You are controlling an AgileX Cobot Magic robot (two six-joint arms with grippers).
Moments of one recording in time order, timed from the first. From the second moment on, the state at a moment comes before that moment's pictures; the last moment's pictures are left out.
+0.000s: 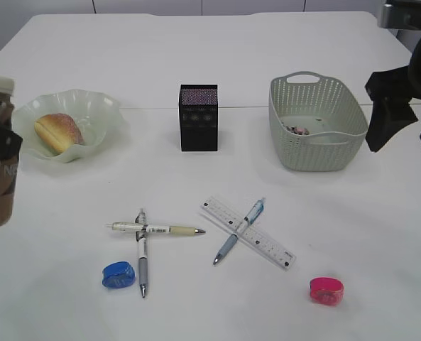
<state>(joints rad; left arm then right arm) -0.23 1.28 -0.81 0.00 0.42 -0.02 0.12 1.58 -1.38 0.09 1.24 0.03</state>
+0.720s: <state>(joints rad) -0.23 0.75 -0.45 0.03 -0.06 -0.02 0.12 1.58 -1.38 0.07 1.24 0.03</state>
